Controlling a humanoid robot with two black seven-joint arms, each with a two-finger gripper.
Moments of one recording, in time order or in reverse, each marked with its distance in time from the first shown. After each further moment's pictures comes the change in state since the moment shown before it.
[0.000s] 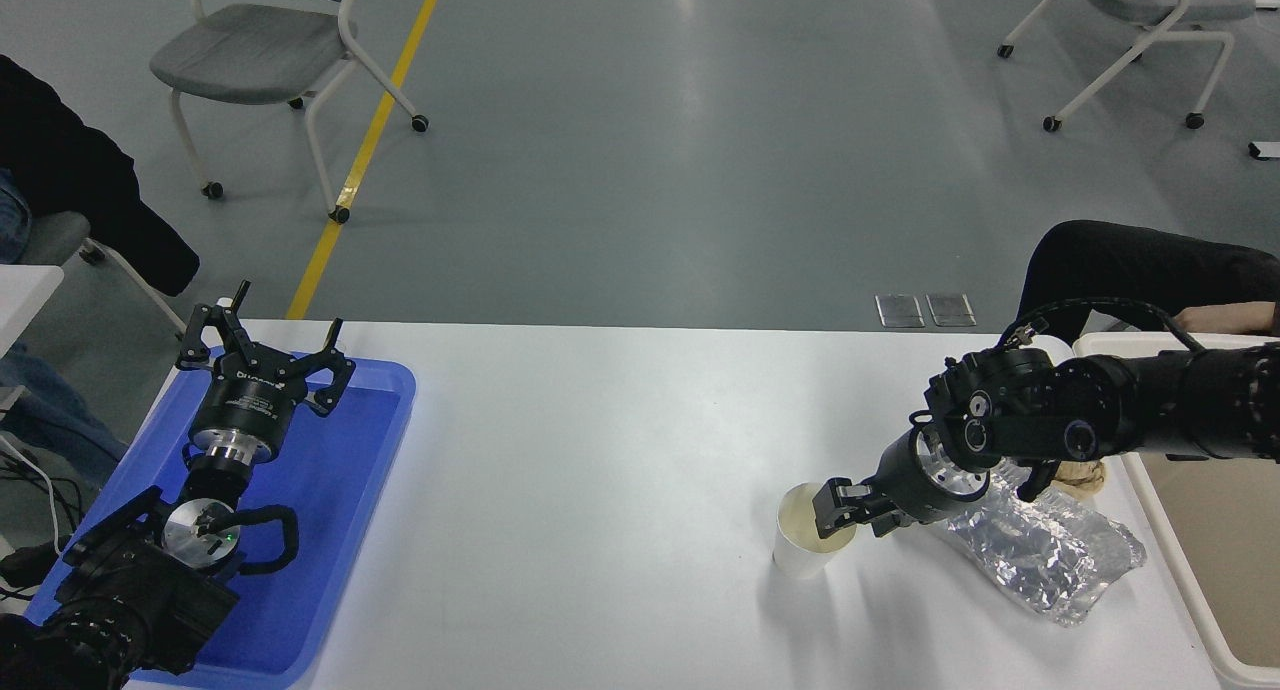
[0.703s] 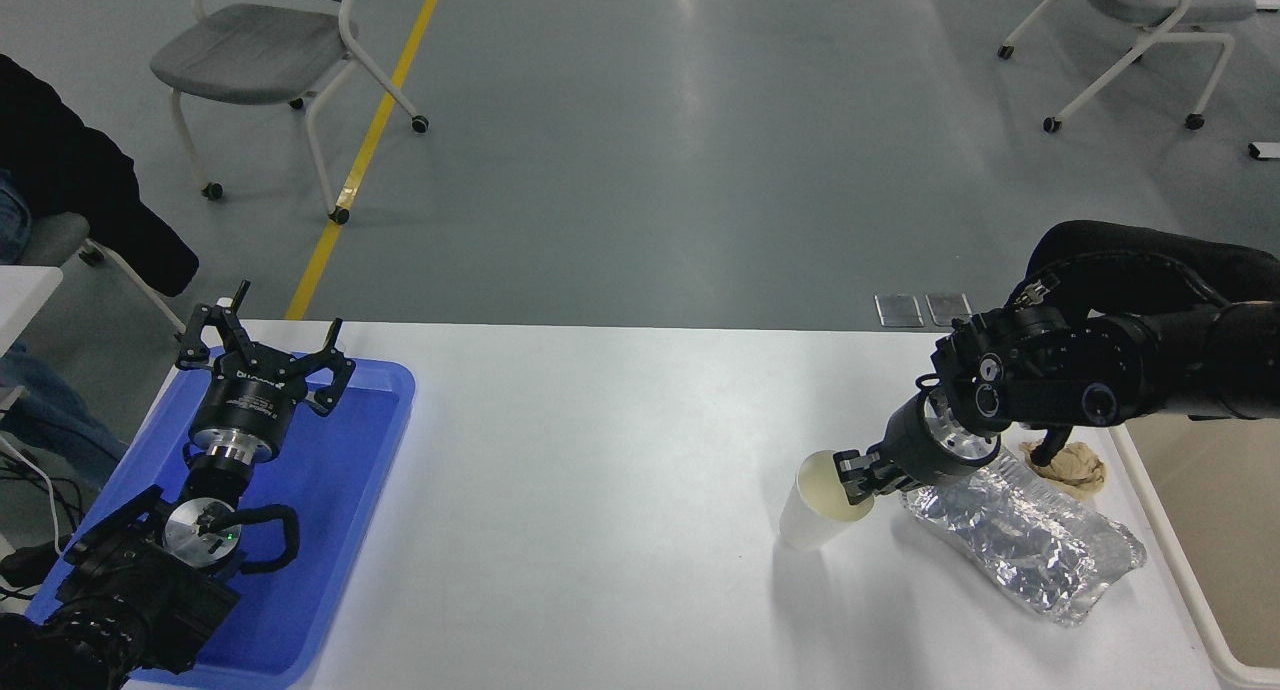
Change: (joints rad) left arm 0.000 0.000 0.000 0.000 0.000 0.000 0.000; right arm 0.367 -0.052 -0.150 0.217 0.075 0.050 -0.005
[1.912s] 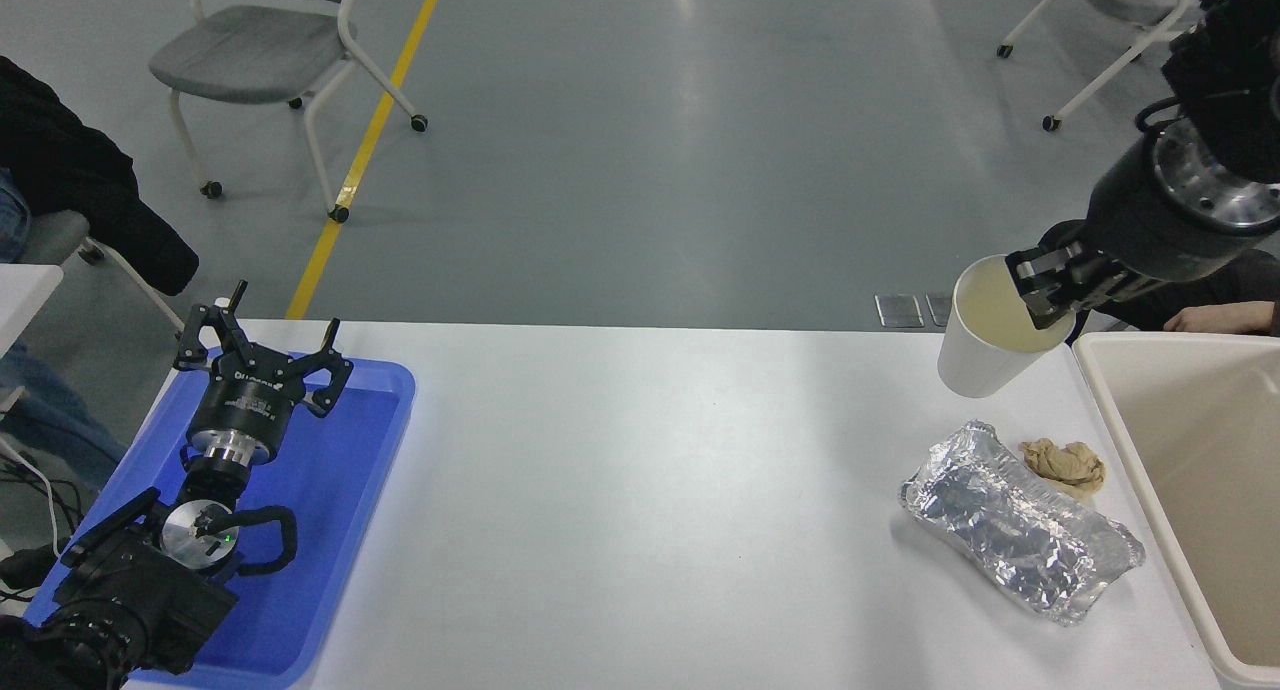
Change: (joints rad) left arm 0.001 0.002 0.000 0.000 0.000 0.000 0.000; right arm 0.714 -0.243 -0.406 0.240 -0.043 0.185 -0.028
